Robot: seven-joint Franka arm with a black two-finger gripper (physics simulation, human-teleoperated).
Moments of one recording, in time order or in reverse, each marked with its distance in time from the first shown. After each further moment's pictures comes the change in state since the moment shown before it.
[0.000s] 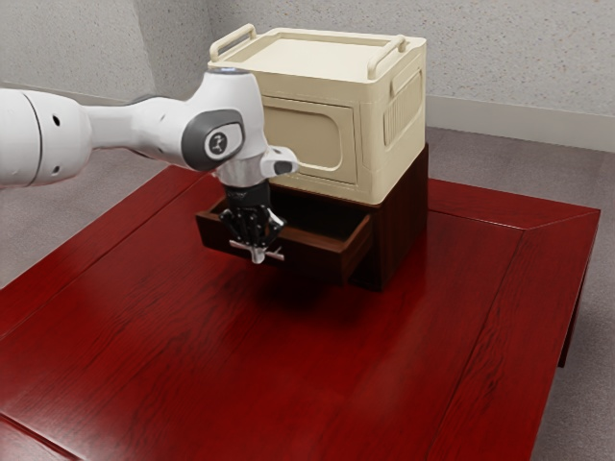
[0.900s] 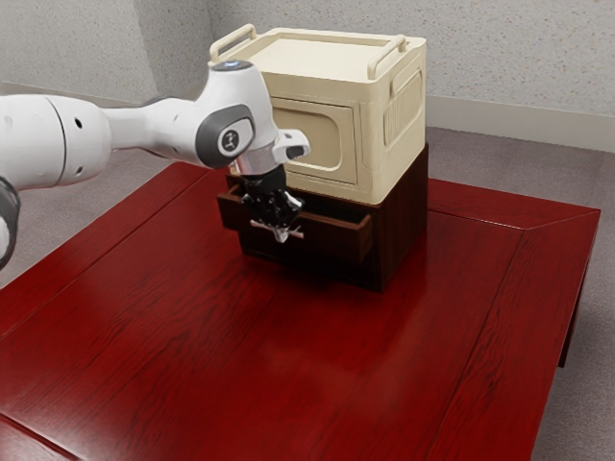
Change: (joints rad) arm -0.043 0.112 0.037 0.135 0.003 0.135 0.024
